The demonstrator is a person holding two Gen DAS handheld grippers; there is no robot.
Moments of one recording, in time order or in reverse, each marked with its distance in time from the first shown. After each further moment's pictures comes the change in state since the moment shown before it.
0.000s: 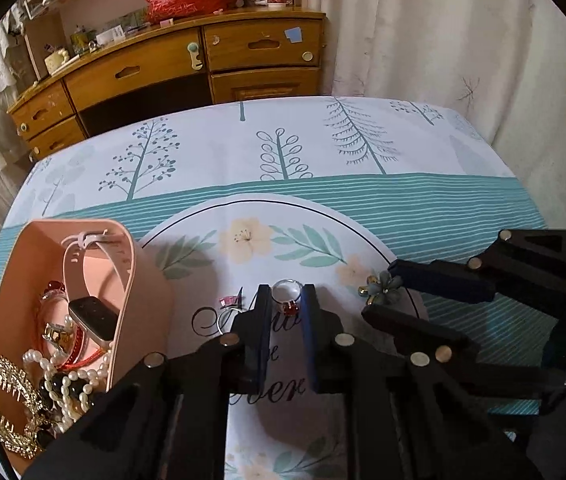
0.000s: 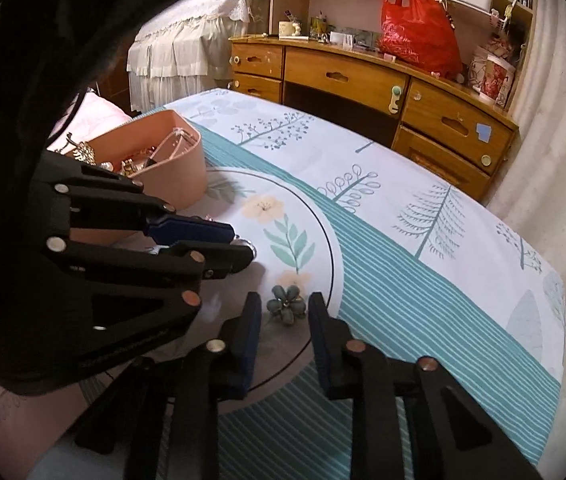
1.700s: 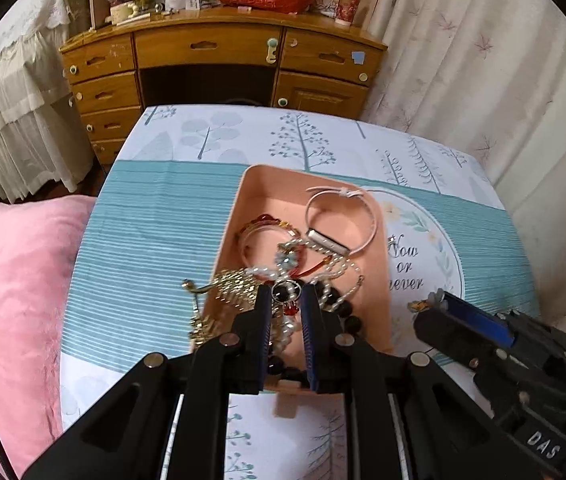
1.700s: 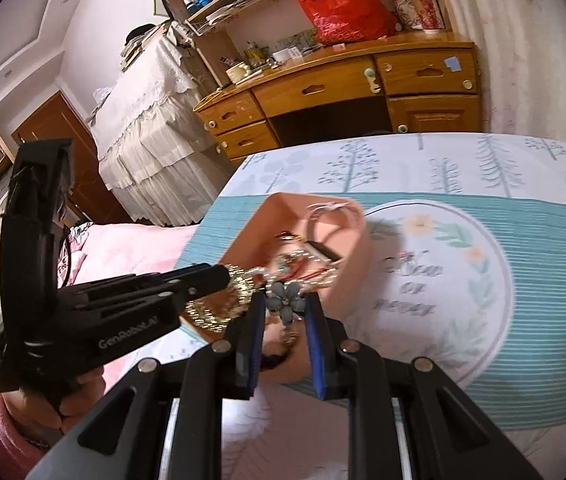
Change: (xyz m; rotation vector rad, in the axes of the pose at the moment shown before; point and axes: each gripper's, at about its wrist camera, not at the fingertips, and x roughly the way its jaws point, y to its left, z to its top) left arm -0.116 0.168 -0.044 -0.167 0.033 -0.066; right arm -0.050 0.117 0.059 0.557 -0.099 0.139
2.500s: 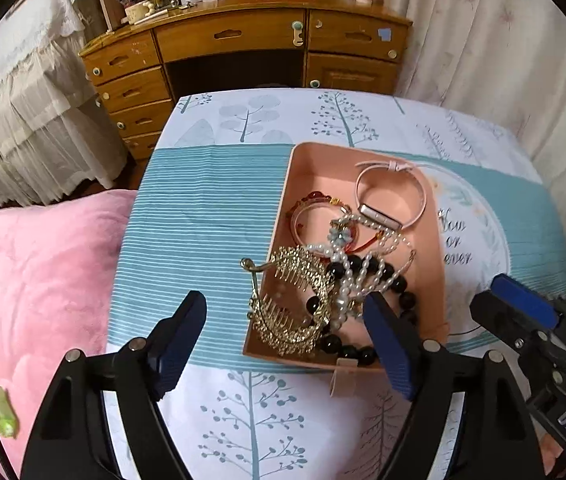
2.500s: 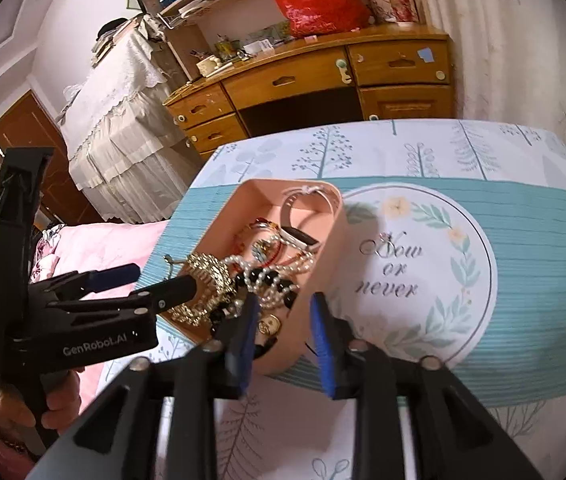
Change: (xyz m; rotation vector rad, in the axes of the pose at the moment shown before) left arm 0.001 0.005 -0.005 0.053 0.063 0.176; right arm 0.002 -0.002 -0.010 0.043 0.023 -0.125
